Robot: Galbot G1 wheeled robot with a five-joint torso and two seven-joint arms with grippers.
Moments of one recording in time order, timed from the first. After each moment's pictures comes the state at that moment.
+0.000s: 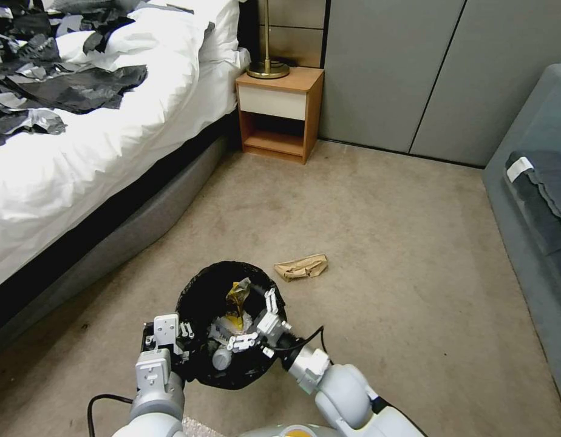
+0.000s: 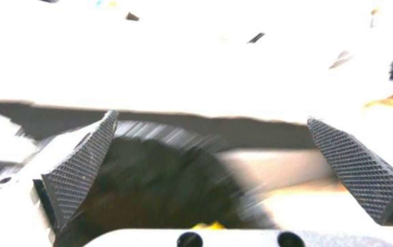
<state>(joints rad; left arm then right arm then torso) 1.82 -1.48 -0.48 -2.33 -0.06 0.47 -0.35 -1.32 1.30 -0.03 1.83 0.01 0.40 -0.19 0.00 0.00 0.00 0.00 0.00</state>
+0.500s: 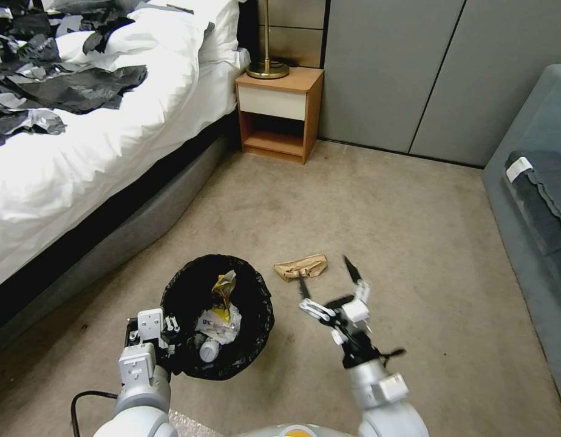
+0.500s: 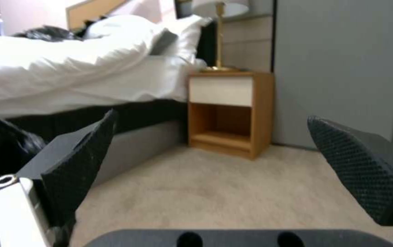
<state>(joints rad) 1.79 -1.48 -0.51 -2.33 -0.09 0.47 -0.35 -1.64 1.38 0.23 1.93 -0.01 0.50 0.11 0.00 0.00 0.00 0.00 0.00</state>
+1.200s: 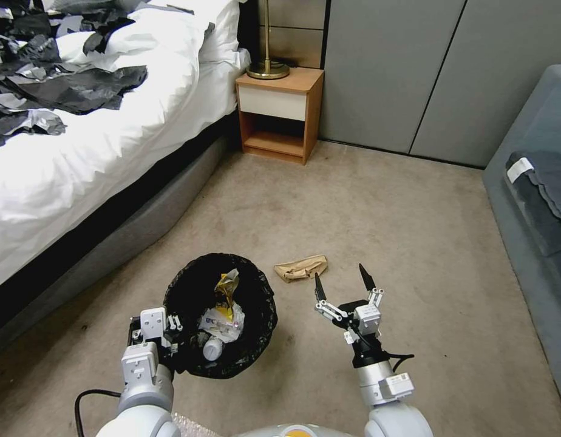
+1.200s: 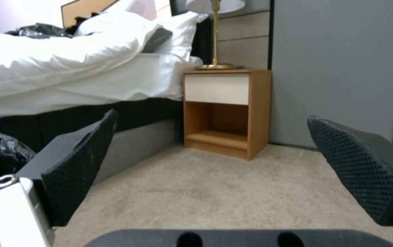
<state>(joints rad) 1.79 -1.49 -0.51 -2.33 -0.08 0.47 -0.34 -1.59 1.38 0.25 1.90 0.03 0.46 0.07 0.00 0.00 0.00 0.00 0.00</state>
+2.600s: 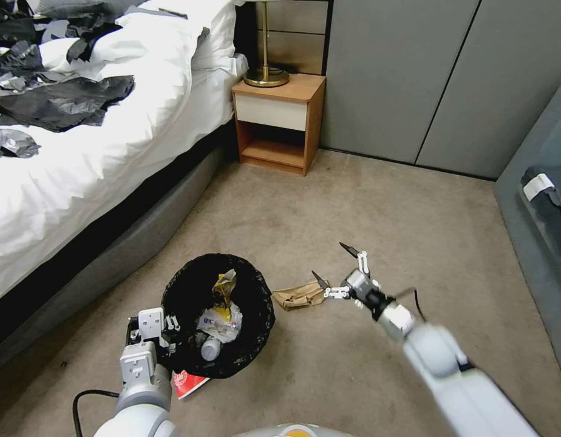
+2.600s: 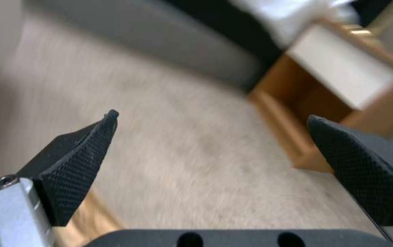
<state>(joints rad) 1.79 -1.49 -0.53 -2.32 -0.09 0.47 -0.34 -0.99 1.11 0.19 1.38 -0.17 0.40 -0.46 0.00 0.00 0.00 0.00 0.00</state>
